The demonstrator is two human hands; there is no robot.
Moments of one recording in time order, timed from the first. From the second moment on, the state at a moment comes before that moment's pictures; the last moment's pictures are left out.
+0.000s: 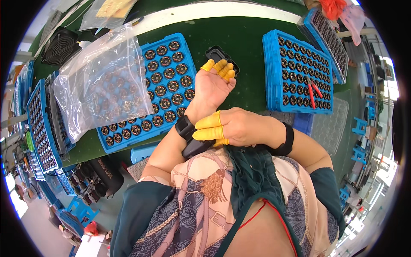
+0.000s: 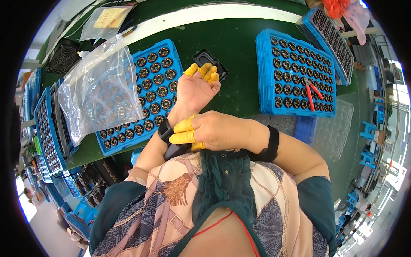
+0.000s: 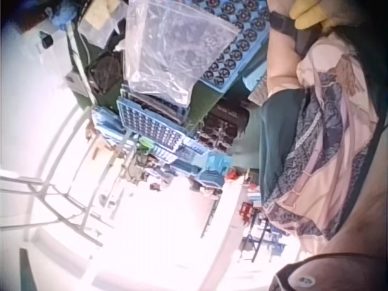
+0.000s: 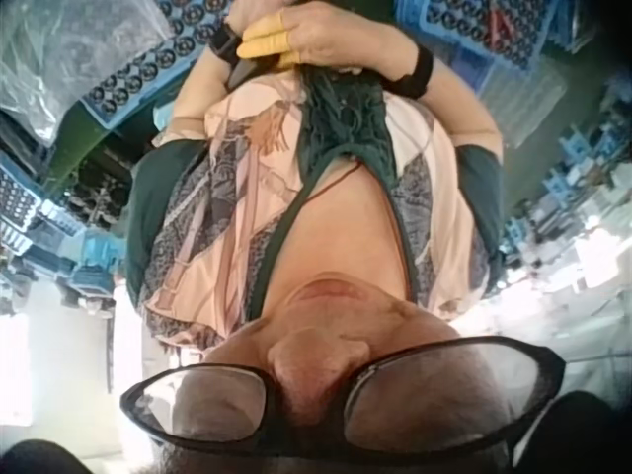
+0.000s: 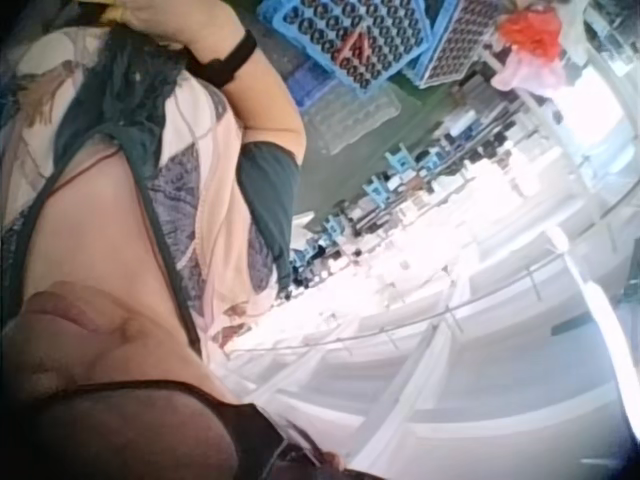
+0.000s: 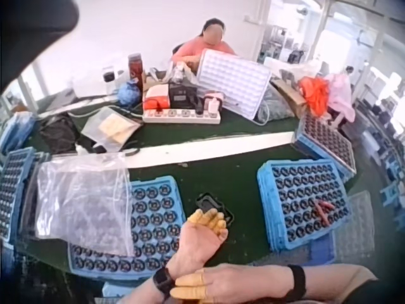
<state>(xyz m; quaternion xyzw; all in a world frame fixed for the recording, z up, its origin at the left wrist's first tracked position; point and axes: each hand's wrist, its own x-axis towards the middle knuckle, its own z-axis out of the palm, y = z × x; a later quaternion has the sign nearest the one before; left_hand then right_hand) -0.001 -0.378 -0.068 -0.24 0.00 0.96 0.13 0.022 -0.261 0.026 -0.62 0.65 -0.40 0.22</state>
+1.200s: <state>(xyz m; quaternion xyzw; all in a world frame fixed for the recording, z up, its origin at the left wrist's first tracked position) -0.020 -0.414 -0.027 -0.12 0.71 0.68 -0.12 -0.010 -0.218 0.003 -0.21 0.73 -0.58 0.29</state>
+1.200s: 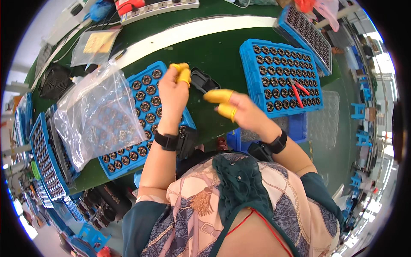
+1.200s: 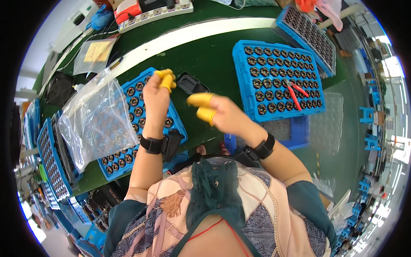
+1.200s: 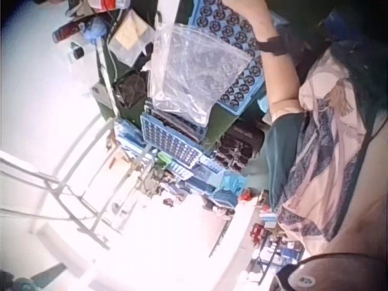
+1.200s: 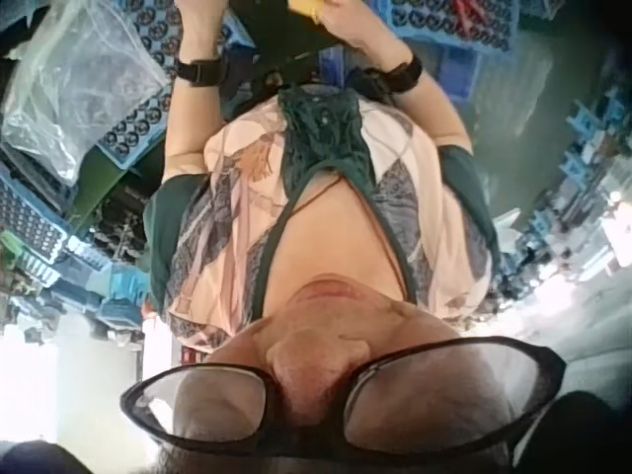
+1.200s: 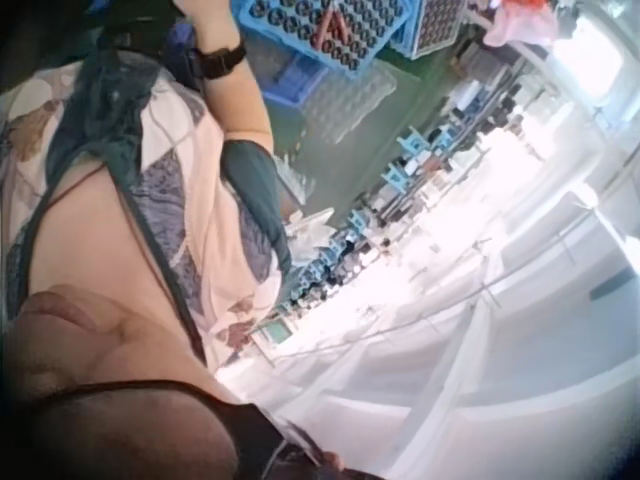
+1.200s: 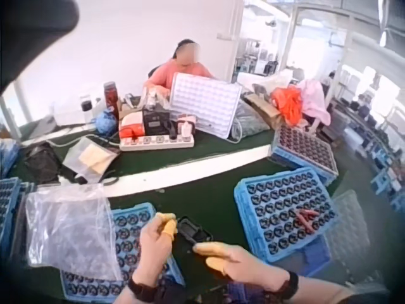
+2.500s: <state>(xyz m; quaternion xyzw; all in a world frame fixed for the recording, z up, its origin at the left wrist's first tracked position) 0.034 -0.383 -0.006 -0.02 0.59 0.80 0.08 -0.005 -0.198 -0.015 0.02 0.48 -0.79 0.37</state>
